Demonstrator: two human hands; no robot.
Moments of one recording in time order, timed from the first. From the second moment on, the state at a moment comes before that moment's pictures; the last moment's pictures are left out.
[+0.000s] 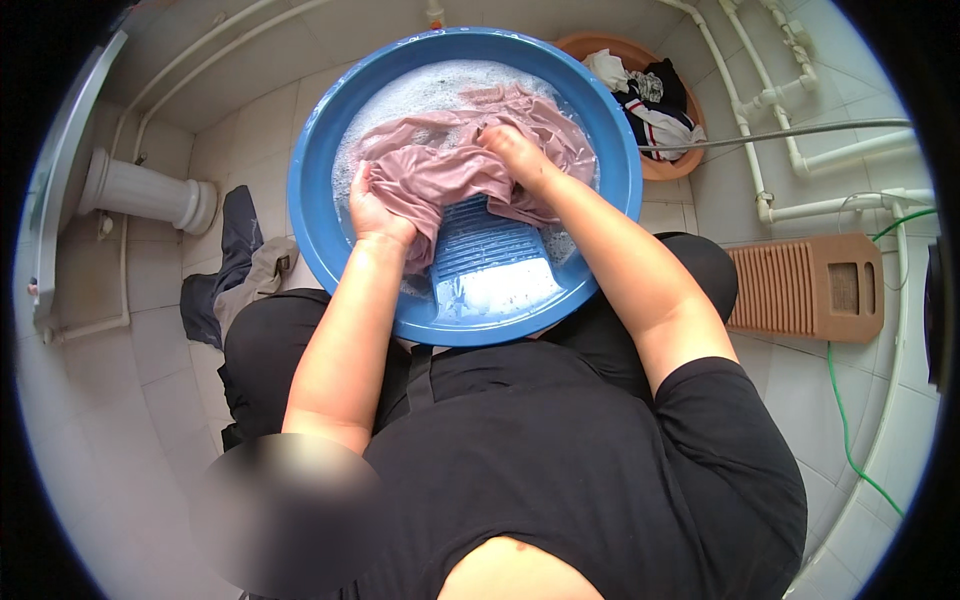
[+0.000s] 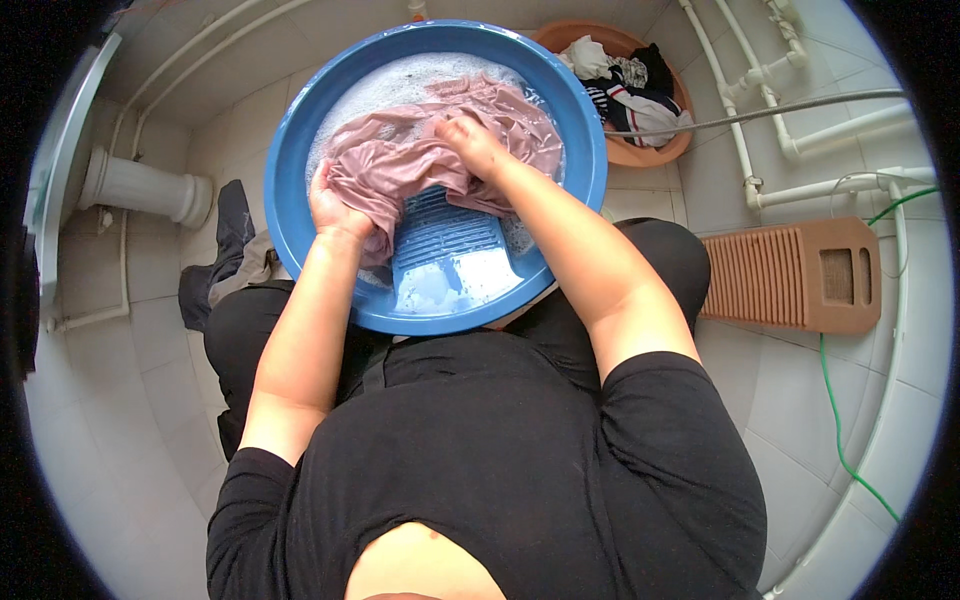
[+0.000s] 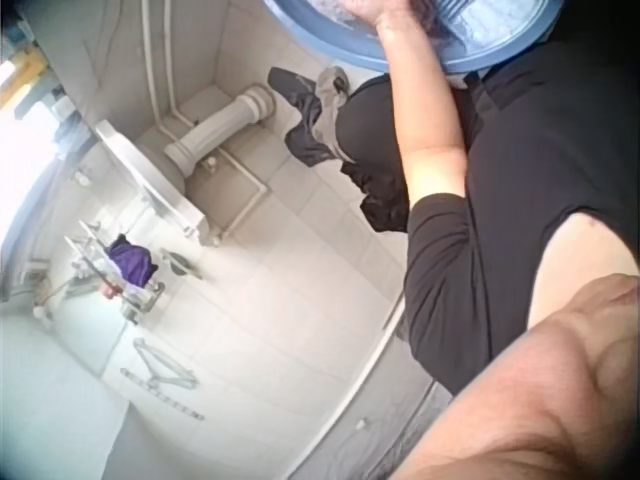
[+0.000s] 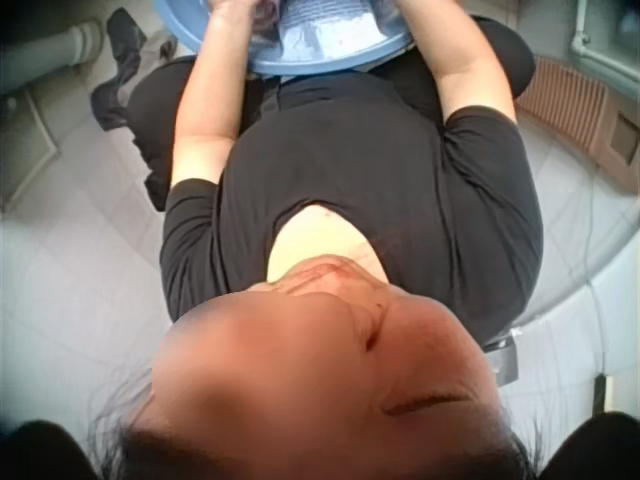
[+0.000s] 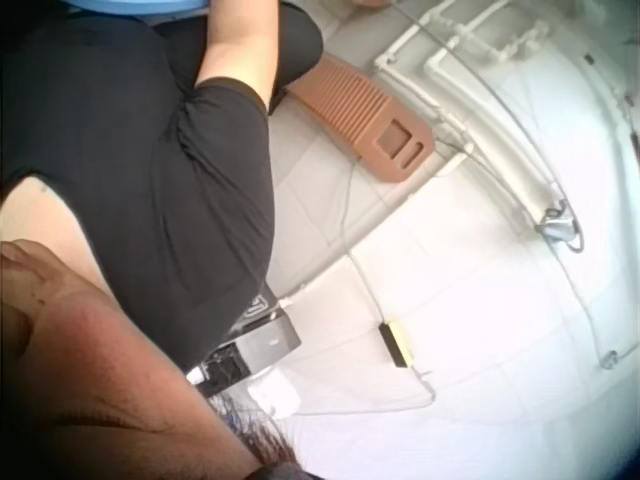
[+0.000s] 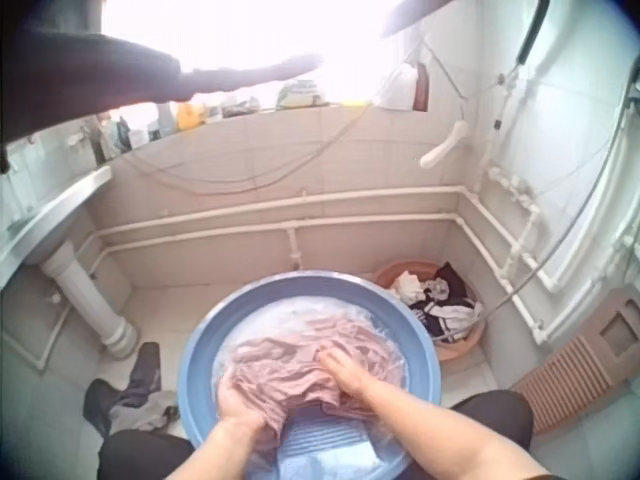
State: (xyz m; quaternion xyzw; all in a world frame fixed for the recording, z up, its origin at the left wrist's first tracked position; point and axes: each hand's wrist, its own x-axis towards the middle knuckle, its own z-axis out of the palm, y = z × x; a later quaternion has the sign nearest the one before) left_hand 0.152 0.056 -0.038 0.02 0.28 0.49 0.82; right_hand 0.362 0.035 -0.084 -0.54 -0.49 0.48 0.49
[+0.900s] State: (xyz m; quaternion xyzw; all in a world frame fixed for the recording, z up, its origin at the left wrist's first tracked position) left_hand 0.177 0.017 -0.029 0.02 0.31 0.32 0.90; right_hand 0.258 -0.046 -0.008 -0.37 -0.78 0.19 0.47
